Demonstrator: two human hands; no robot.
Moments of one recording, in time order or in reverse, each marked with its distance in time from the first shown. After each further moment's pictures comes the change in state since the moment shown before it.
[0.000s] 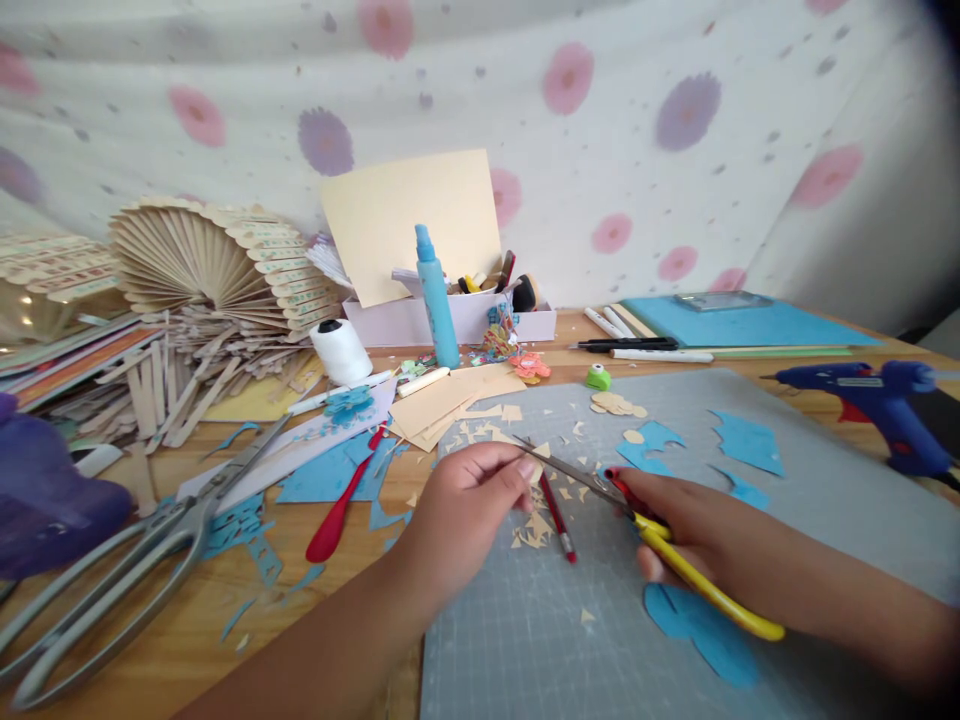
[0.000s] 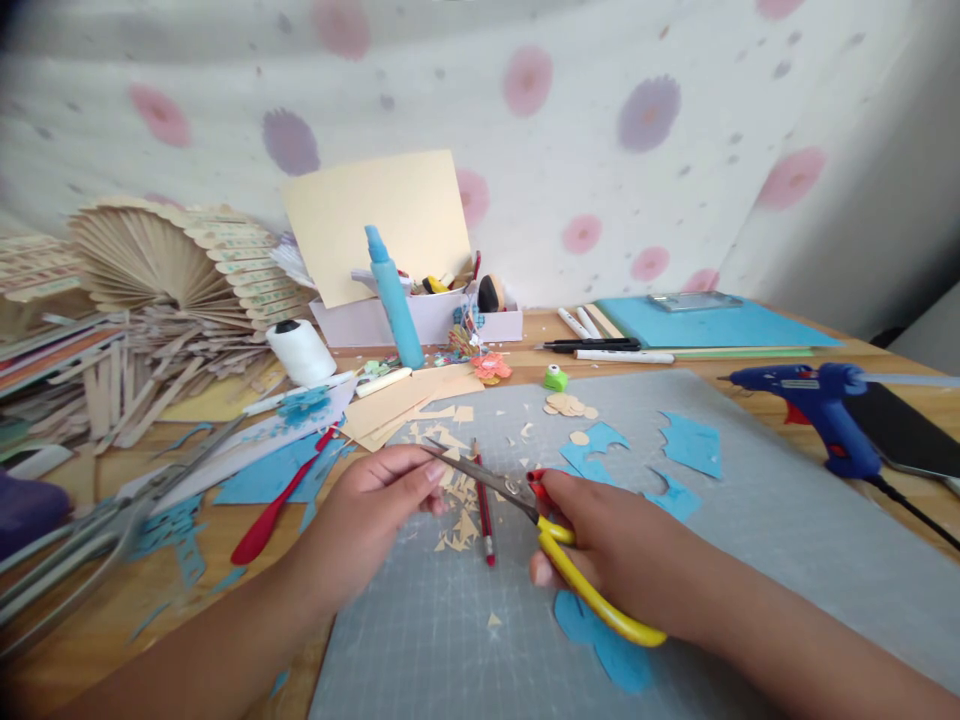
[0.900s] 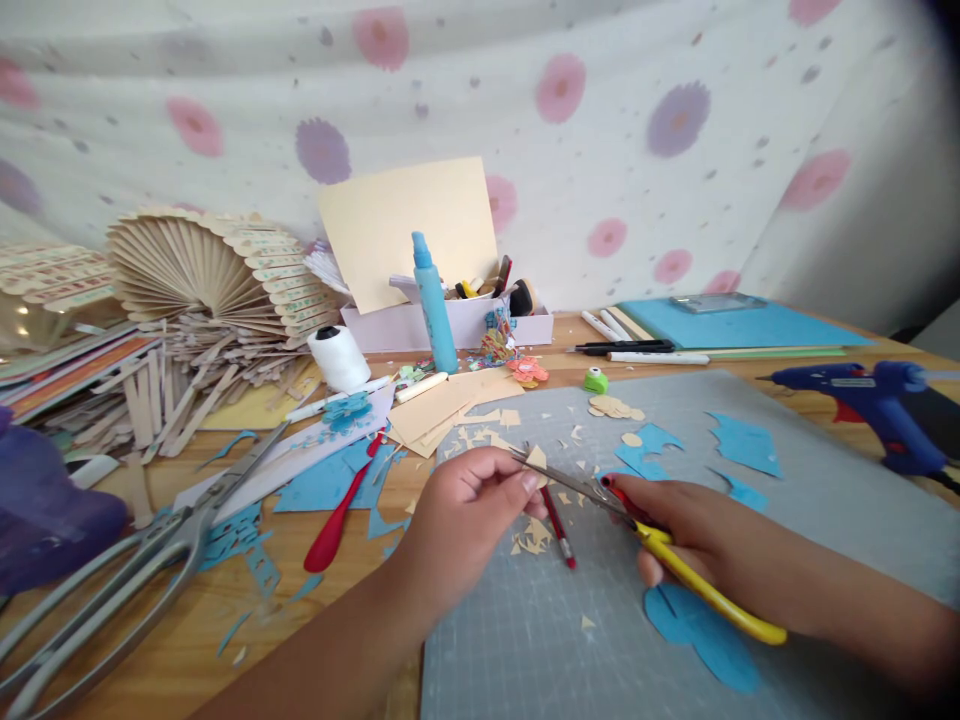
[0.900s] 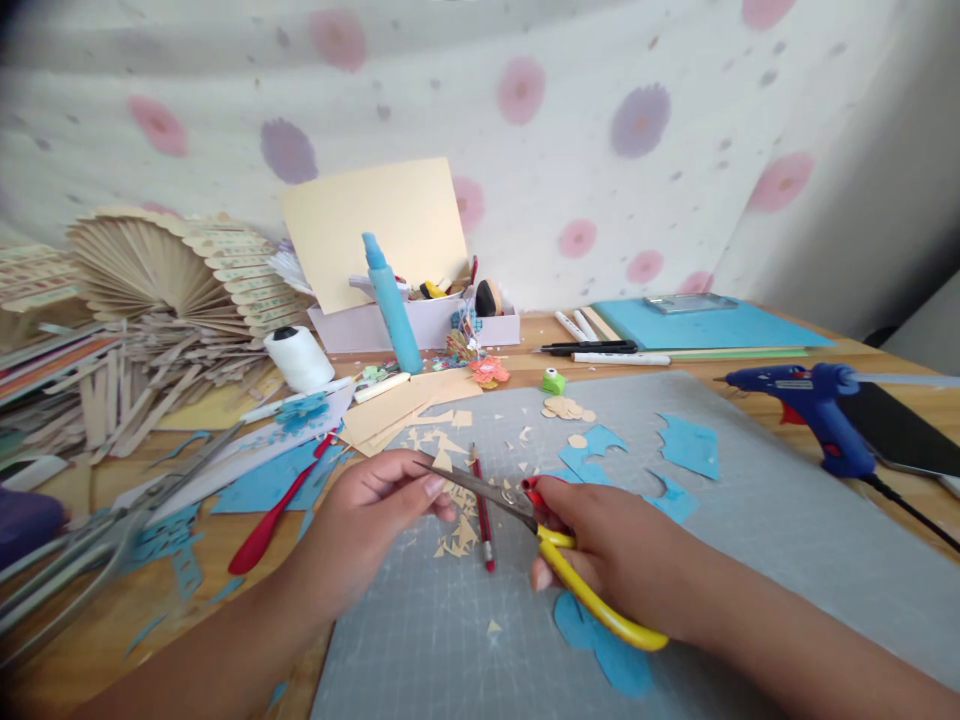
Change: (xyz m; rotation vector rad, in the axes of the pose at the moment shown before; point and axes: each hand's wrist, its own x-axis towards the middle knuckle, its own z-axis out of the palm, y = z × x) left_hand -0.002 0.008 0.003 -0.093 -0.009 -0.017; right_hand -0.001 -0.002 -0.003 0.022 -0.040 -0.095
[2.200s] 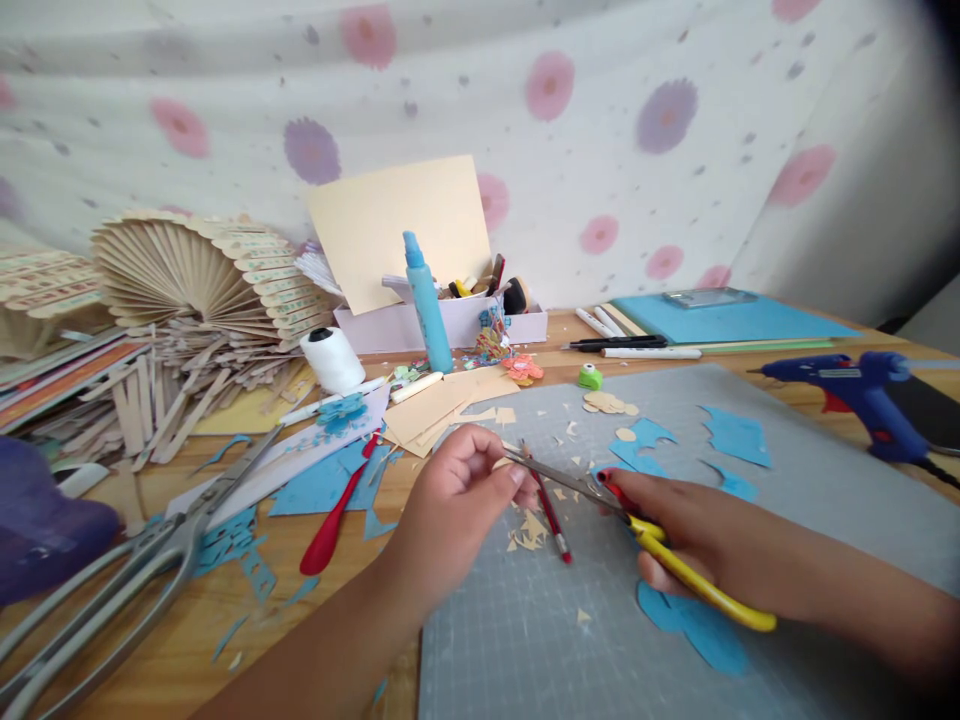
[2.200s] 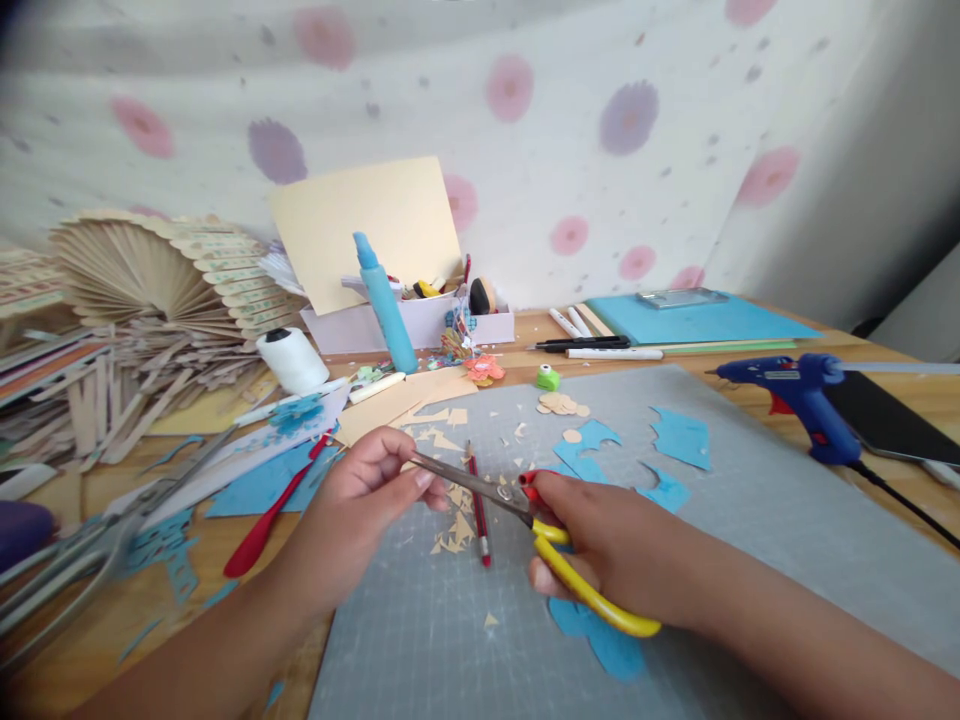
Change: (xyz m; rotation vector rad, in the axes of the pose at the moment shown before) left_hand 0.001 -0.003 -0.002 -0.116 0.015 0.050; right_hand -0.003 0.004 0.000 -0.097 -0.017 0.021
